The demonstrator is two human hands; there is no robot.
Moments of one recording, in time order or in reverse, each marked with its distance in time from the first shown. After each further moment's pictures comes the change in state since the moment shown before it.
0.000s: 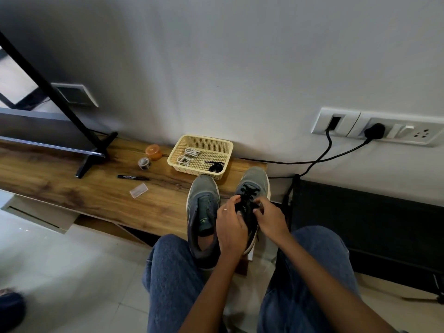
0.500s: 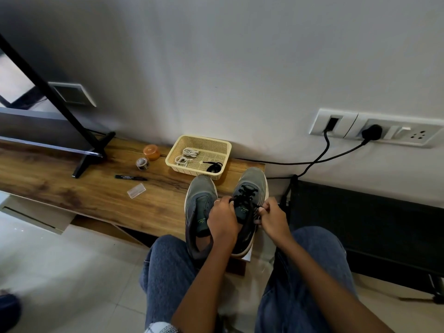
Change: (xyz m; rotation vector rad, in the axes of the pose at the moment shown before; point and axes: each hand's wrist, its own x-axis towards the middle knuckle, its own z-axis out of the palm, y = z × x) left_hand 0.029 0.003 -0.009 0.206 -0.034 -0.148; right_hand 0.002 0.012 0.004 0.277 0.075 0.190
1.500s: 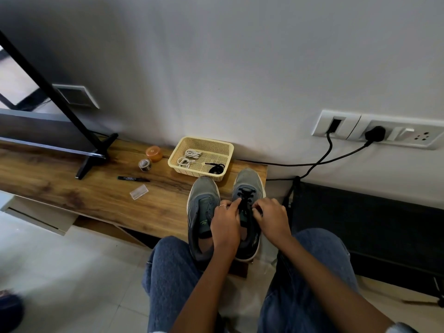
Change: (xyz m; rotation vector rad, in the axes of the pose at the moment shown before) left_hand -0.009 -0.015 0.005 0.051 -0.032 0.201; right_hand 0.010 -0.004 0.003 -0.597 0.040 -0.404
